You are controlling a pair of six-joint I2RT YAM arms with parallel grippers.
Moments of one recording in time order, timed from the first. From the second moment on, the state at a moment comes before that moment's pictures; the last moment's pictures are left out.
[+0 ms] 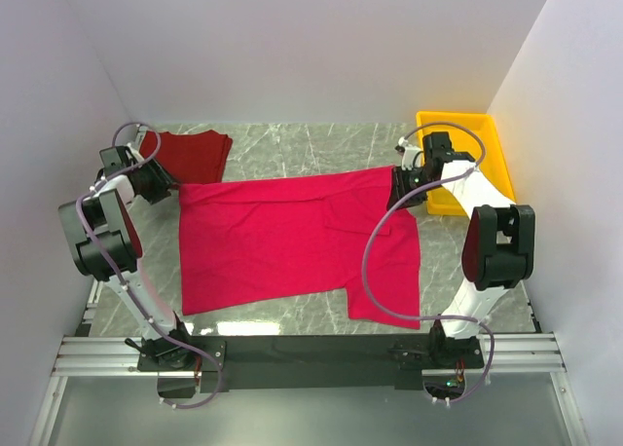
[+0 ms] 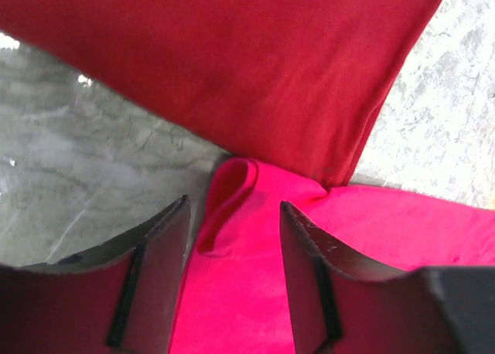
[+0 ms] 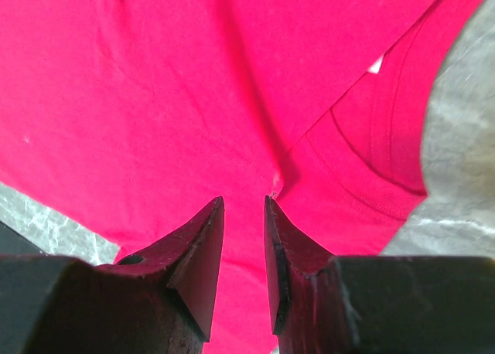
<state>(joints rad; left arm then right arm) 0.39 1.90 1.24 -0.19 0.43 -0.40 0.03 1.76 1.33 -0.75 -0.47 -0.12</state>
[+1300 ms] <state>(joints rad) 0.38 2.00 1.25 -0.16 0.56 -0.34 0.02 1.76 1.32 -0.75 -0.48 -0.12</state>
